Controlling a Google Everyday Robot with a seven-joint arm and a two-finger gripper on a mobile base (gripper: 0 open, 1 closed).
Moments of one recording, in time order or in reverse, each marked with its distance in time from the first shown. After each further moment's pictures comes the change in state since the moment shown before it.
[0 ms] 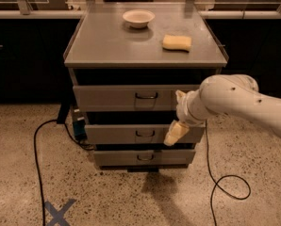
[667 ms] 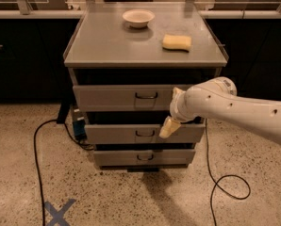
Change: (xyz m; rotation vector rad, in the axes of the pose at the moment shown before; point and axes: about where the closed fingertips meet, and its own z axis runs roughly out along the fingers) arm -0.003 -0.033 0.060 0.109 0.034 0.004
